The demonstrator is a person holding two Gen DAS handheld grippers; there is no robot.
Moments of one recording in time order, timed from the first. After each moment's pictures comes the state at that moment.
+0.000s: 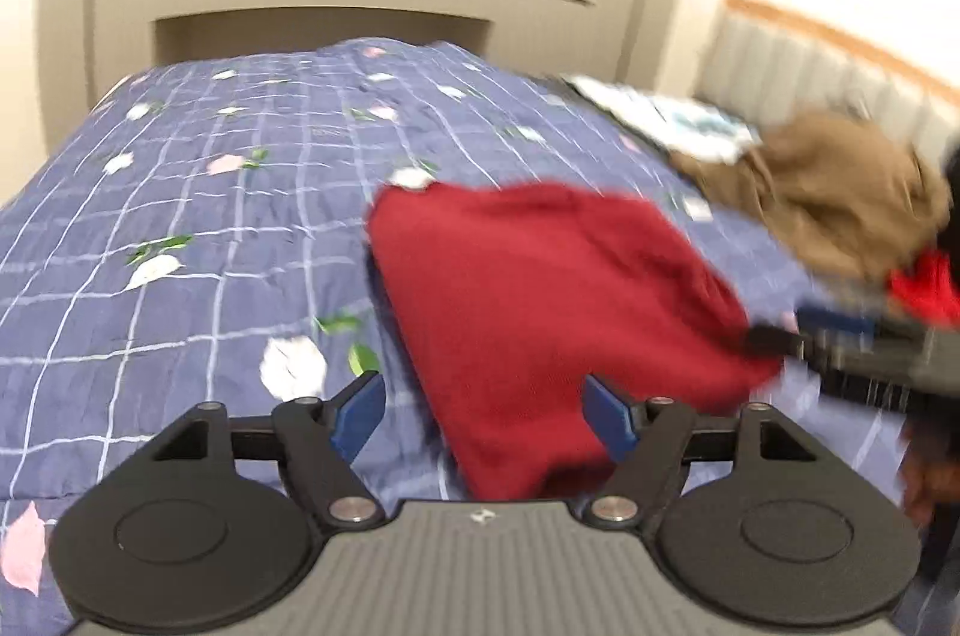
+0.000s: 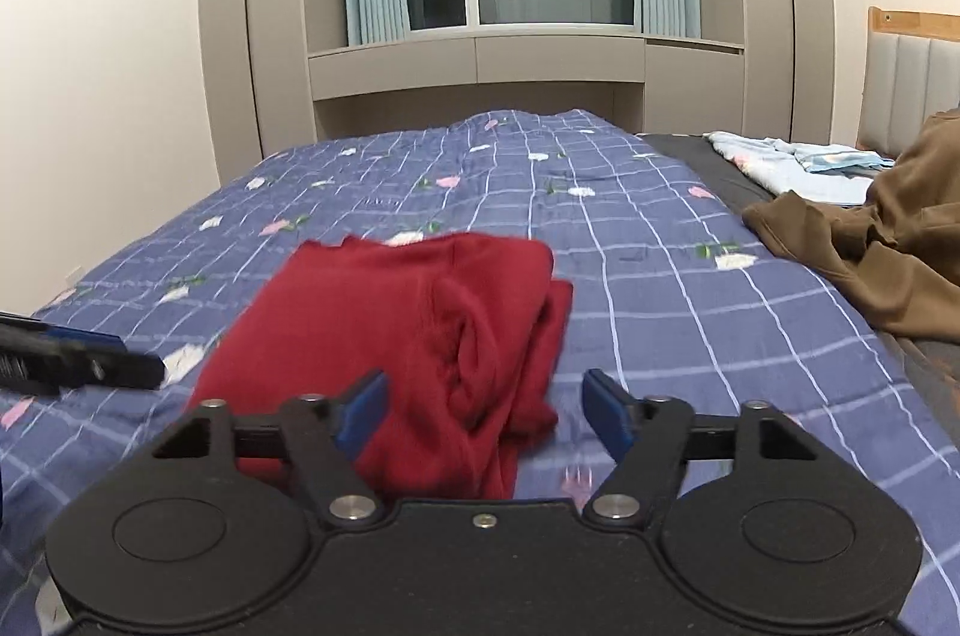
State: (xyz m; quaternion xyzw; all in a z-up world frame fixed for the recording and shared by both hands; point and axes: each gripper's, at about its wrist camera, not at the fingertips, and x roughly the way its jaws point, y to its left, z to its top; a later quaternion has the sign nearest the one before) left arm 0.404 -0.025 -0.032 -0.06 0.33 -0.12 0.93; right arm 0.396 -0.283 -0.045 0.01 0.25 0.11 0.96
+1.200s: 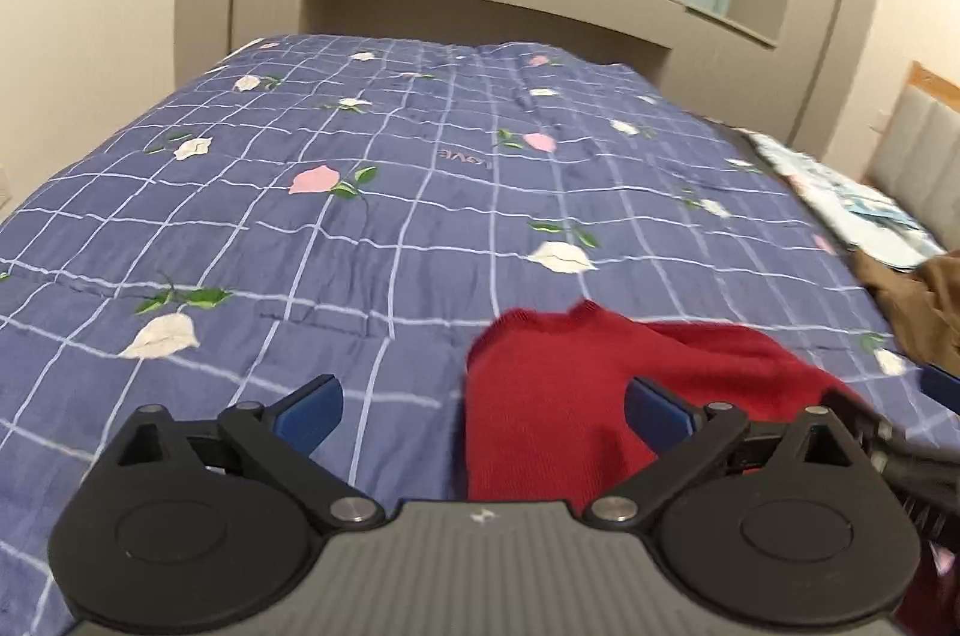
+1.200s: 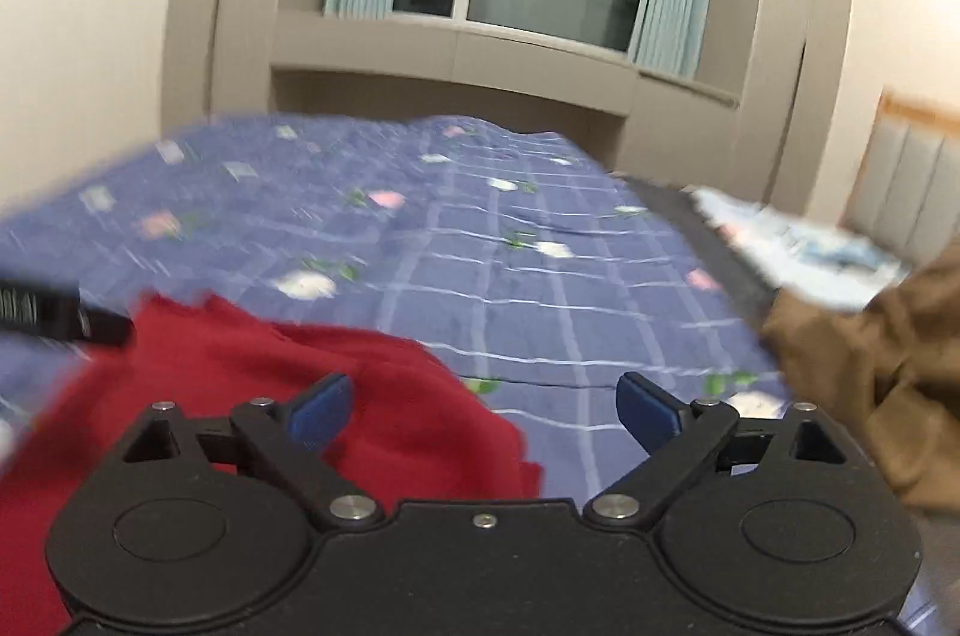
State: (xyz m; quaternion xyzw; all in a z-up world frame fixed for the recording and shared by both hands) left arm 0.561 -0.036 -0.057 -0.10 0.34 0.05 0.93; right arm 0.562 -0.239 -0.066 -0.13 0.23 0.04 0.96
